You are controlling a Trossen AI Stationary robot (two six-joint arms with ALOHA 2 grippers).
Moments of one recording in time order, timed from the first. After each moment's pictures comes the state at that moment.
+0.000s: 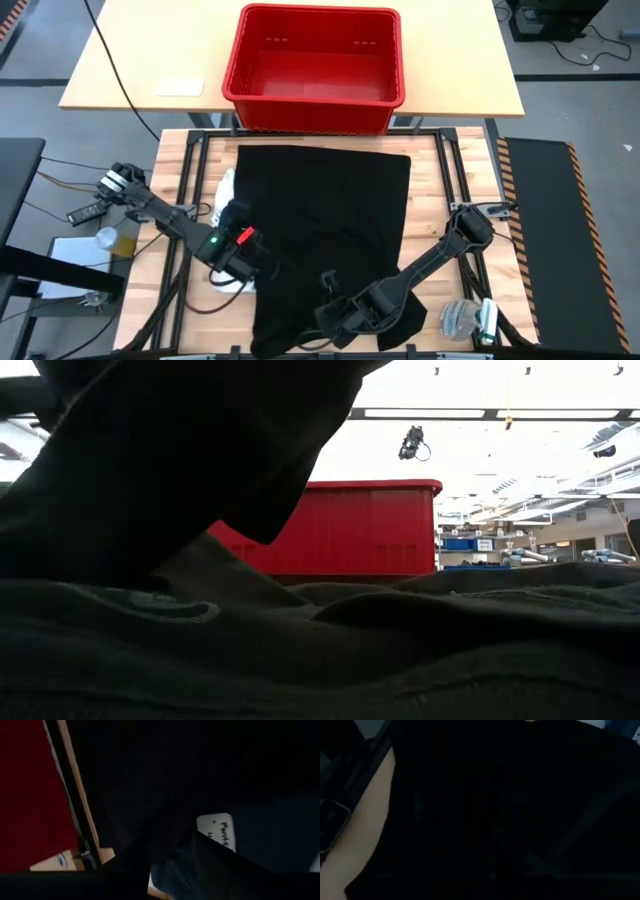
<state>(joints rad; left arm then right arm) -0.56 1.46 1.12 -1.33 -0.64 -0.30 0.61 2.13 1.75 -0.64 0.44 0.10</state>
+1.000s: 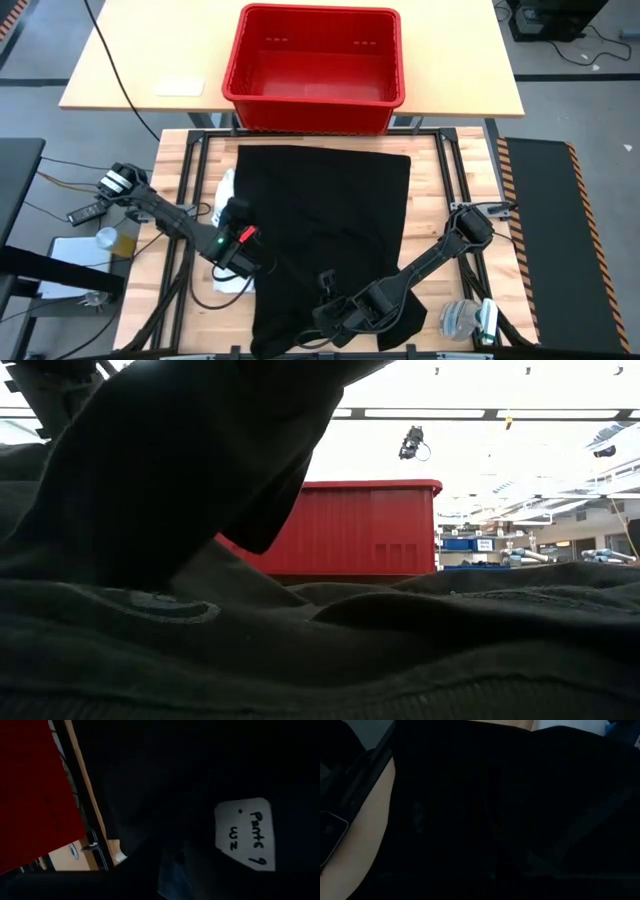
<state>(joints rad) -0.51 1.46 0.94 -1.24 -0.71 -0.29 0.61 2.13 1.71 -0.54 0.44 0.09</state>
